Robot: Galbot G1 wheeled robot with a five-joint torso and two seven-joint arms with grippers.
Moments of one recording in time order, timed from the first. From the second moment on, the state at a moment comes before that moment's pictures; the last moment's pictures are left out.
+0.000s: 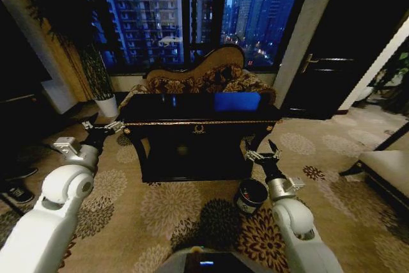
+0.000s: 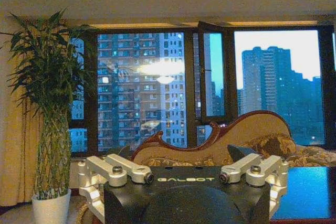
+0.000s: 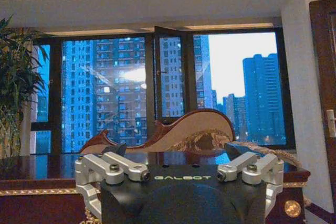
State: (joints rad) left arm 1.24 -0.90 -0.75 -2.18 -0.71 0.33 -0.22; right arm -1.48 1.34 0.62 2.14 0.29 -0.01 0.00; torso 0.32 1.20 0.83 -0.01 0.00
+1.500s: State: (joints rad) left arm 1.22 -0.88 -0.71 -2.15 -0.71 0.32 -0.20; right arm -1.43 1.34 0.64 2.06 0.28 0.03 0.00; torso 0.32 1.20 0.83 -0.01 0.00
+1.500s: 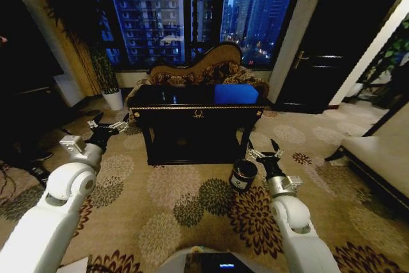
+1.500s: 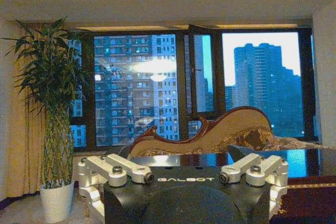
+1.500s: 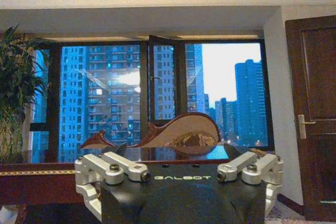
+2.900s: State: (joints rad) left arm 1.40 -1.06 -0.80 -2.17 -0.59 0.26 -0.20; right arm -1.44 1.40 0.66 2.04 0.37 -0.08 0.00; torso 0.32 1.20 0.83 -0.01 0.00
